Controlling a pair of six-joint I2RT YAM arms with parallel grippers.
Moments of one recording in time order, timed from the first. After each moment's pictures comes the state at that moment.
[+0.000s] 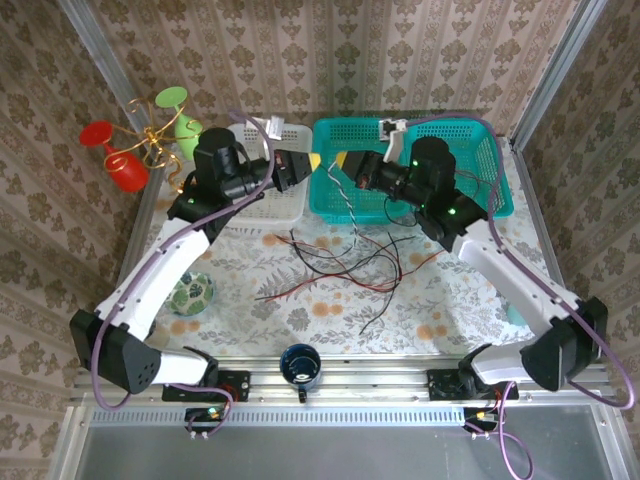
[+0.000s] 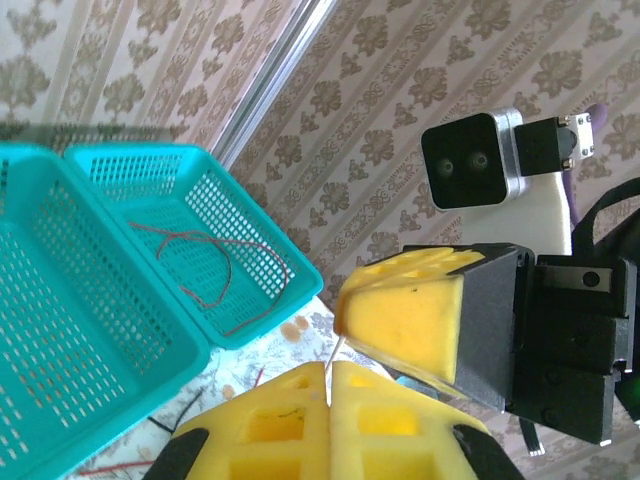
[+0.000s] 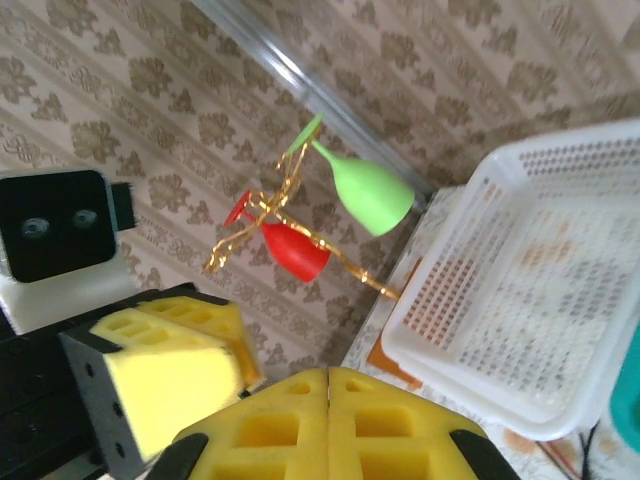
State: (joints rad) left arm -0.51 1.34 1.39 -0.17 0.68 -0.53; right arm 0.50 1.33 1.30 -0.02 -0.33 0.75
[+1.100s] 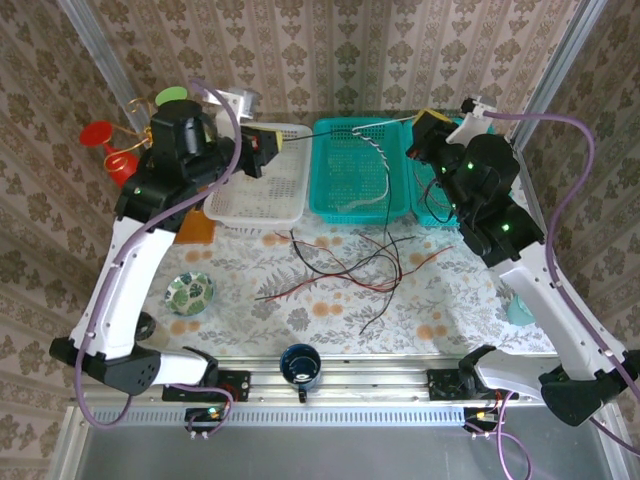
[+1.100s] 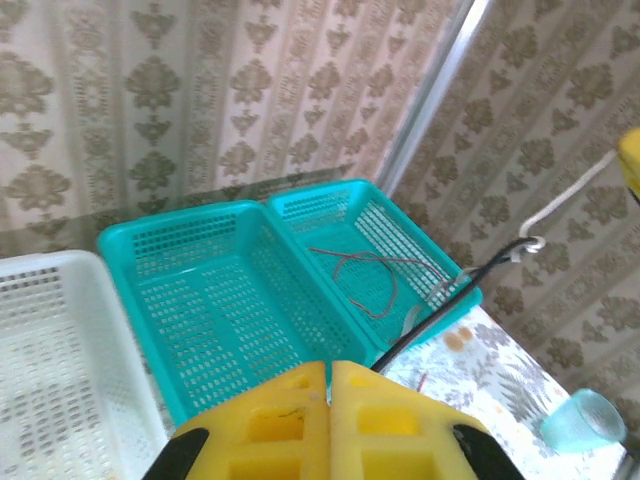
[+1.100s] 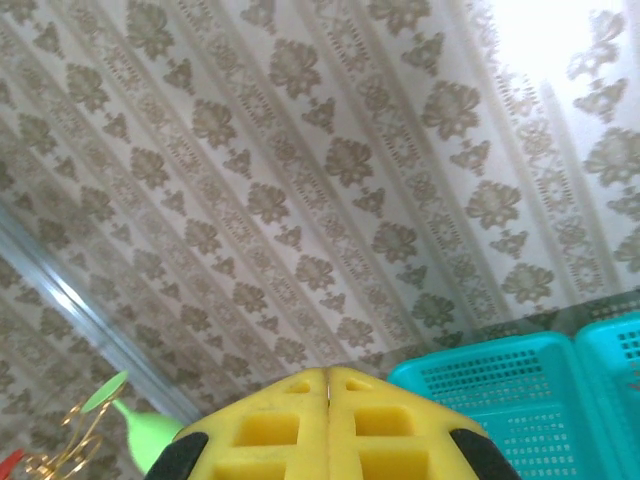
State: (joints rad) left arm -0.45 1.32 1.78 -0.71 0.36 -0.23; right arm 0.45 1.16 1.40 -0.17 0.31 0.50
